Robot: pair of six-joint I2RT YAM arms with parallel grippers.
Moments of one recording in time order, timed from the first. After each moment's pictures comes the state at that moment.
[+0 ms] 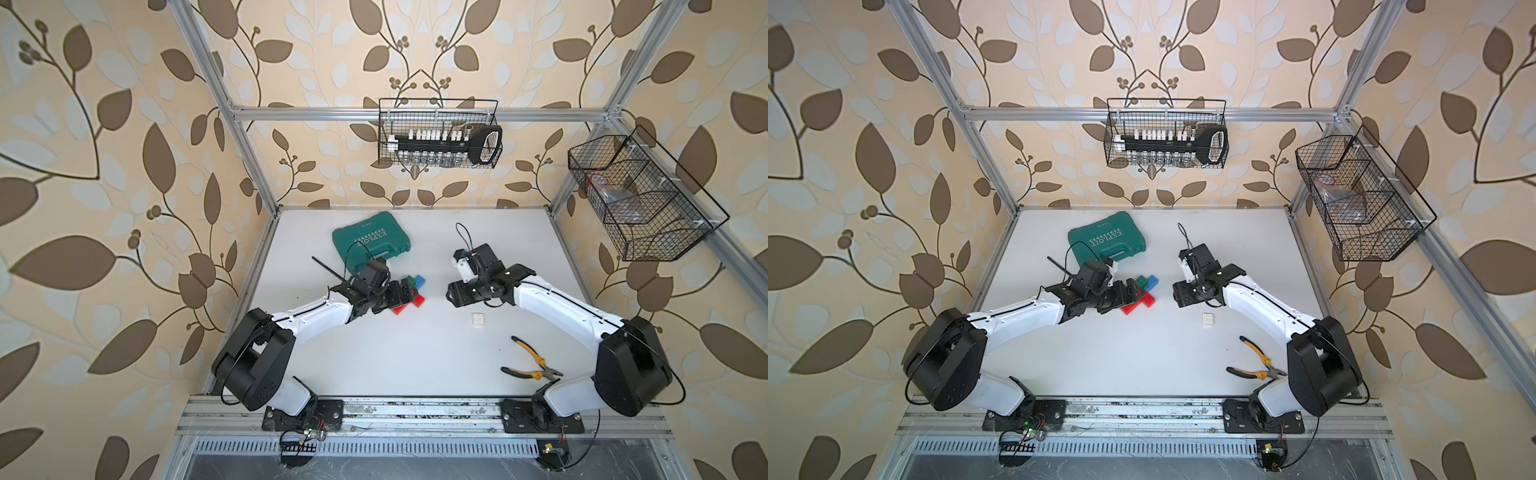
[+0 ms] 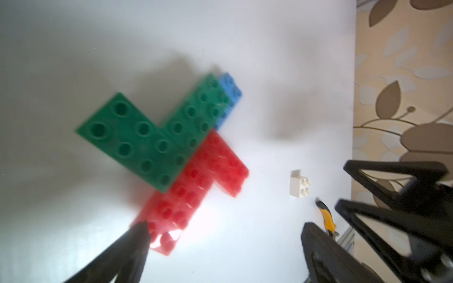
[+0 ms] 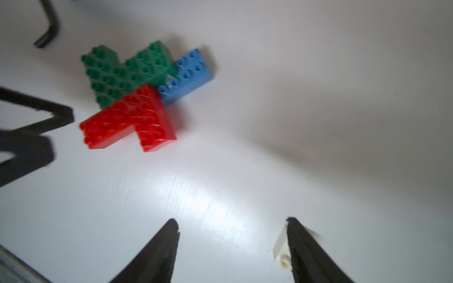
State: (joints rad) left arm -0.66 1.48 0.81 -0.10 0.28 -0.83; right arm 0.46 1.44 1.01 -0.66 -0.02 0.24
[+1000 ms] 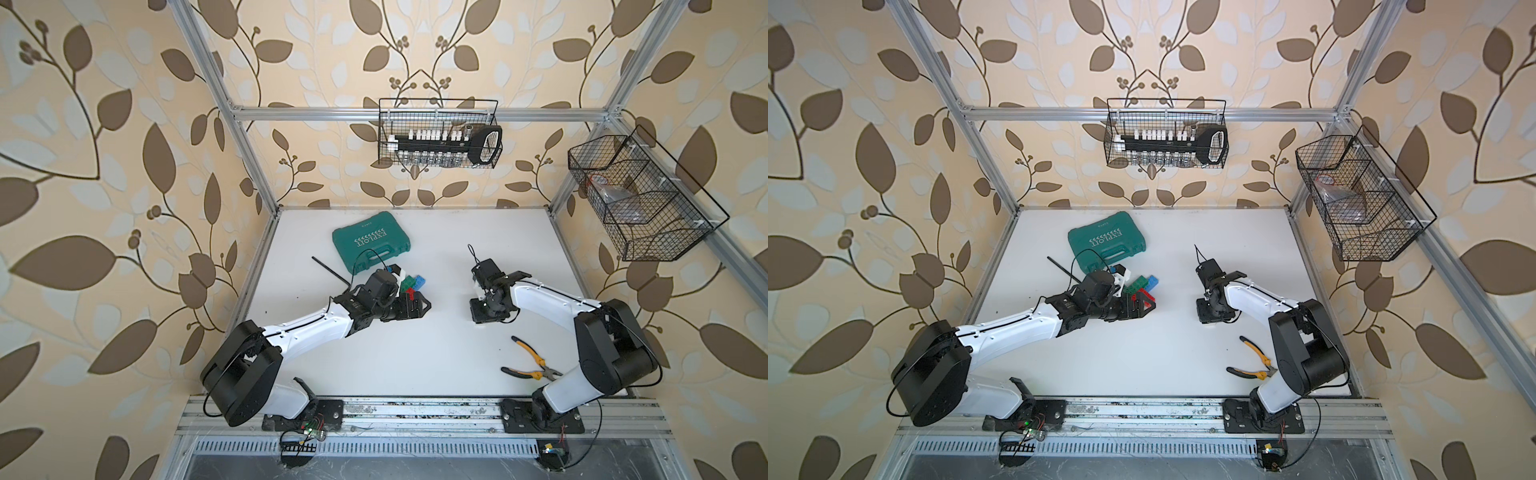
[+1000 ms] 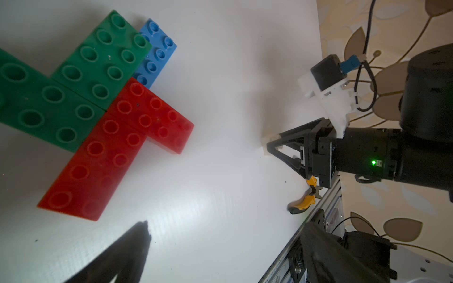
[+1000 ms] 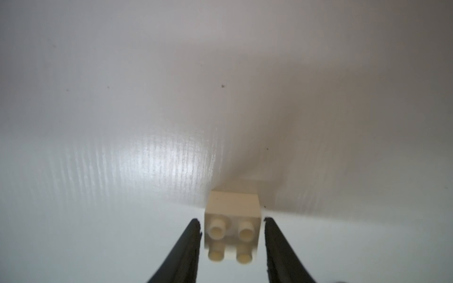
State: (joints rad) left arm -0.77 1.39 0.76 -0.09 0.29 -0.80; right arm 0.37 1.58 0.90 -0.72 0.04 0.29
